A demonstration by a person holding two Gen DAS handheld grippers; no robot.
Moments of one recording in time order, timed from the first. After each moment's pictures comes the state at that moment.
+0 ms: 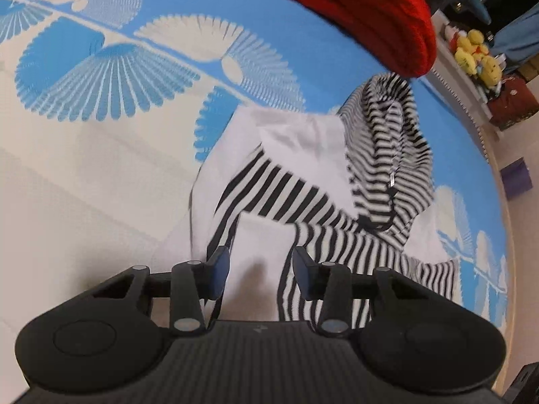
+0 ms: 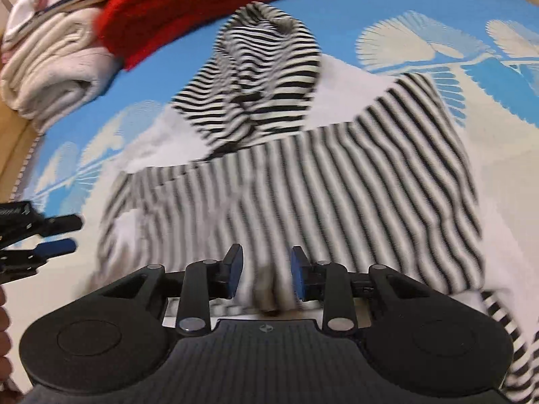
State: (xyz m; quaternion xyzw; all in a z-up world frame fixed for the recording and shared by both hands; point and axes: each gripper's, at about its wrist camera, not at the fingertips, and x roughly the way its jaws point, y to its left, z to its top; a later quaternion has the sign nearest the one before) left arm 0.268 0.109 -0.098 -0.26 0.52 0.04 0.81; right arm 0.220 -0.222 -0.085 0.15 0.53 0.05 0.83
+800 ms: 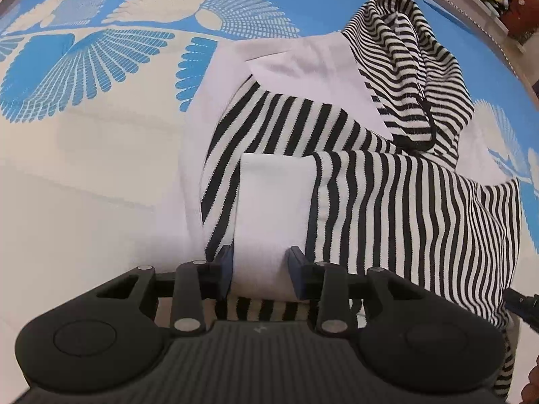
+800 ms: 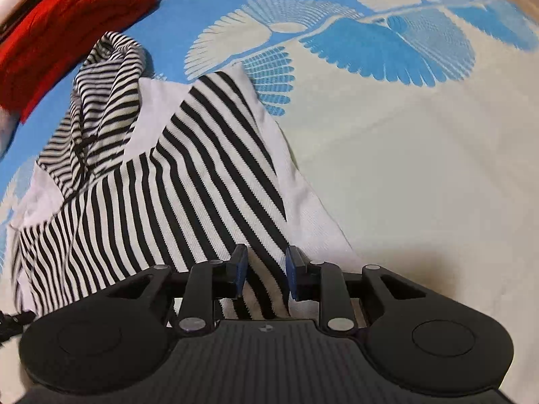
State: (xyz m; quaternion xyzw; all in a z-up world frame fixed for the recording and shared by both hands) left arm 0.269 0.059 -0.135 -0.11 0.58 0.04 0.81; right arm 0.218 -0.324 -0.114 0.17 0.55 -0.09 0.81
